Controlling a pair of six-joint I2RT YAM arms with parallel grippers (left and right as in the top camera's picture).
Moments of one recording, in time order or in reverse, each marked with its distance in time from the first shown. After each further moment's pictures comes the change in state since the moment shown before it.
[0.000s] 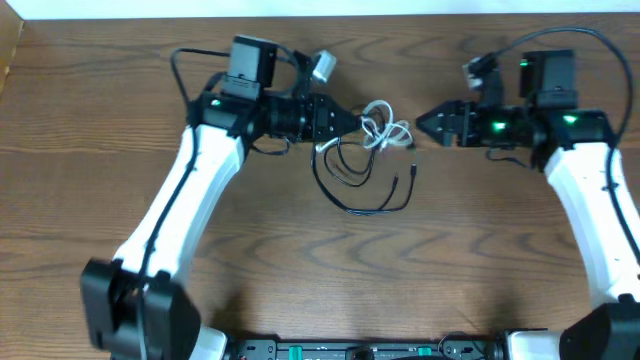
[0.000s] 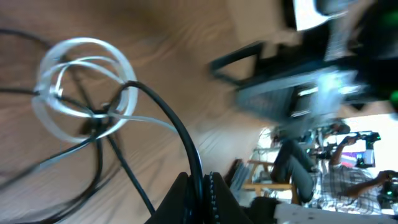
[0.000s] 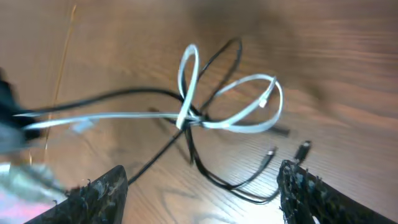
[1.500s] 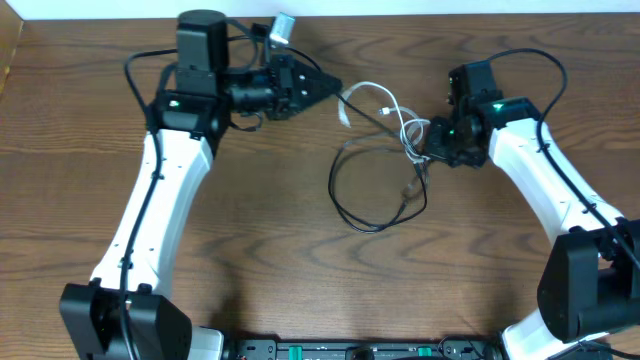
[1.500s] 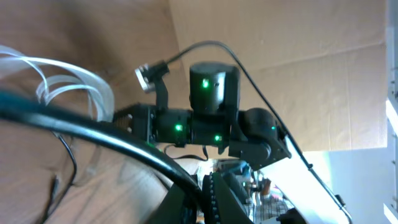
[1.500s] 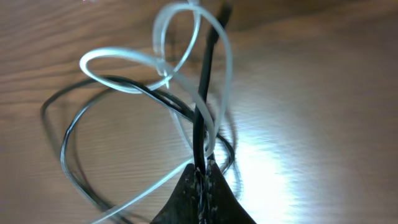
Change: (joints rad) left arm 0.144 -0.045 0.012 0.237 0.184 -0.407; right arm 0.130 0.219 0.006 -0.091 0.570 0.376
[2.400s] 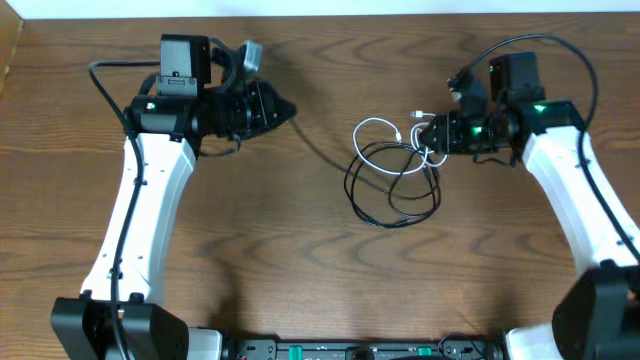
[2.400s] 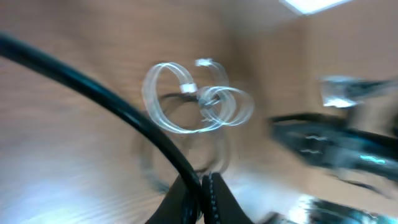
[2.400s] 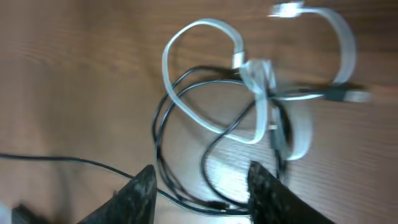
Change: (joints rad) left arm 0.056 -0.029 0.007 -0.452 -0.514 0.381; right arm -0.093 -0.129 0.000 0.028 -0.328 -0.356
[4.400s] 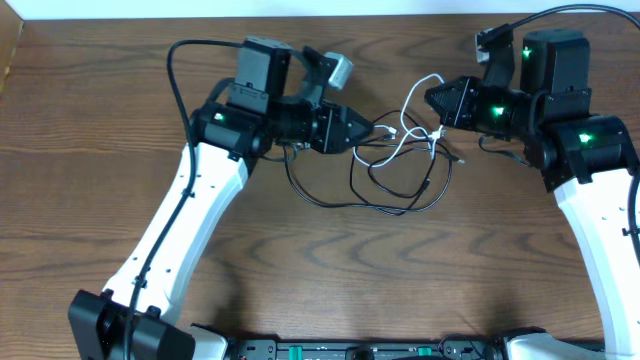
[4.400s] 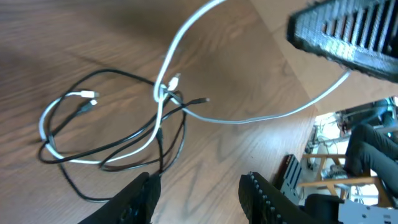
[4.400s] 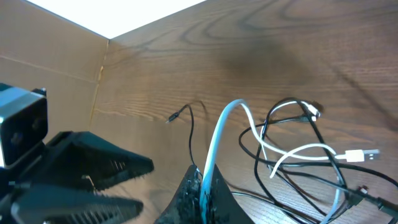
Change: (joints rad) left arm -0.296 -0.003 -0.002 0.163 0.108 0.223; right arm 0.067 -0.221 0.139 0.064 -0.074 0.315
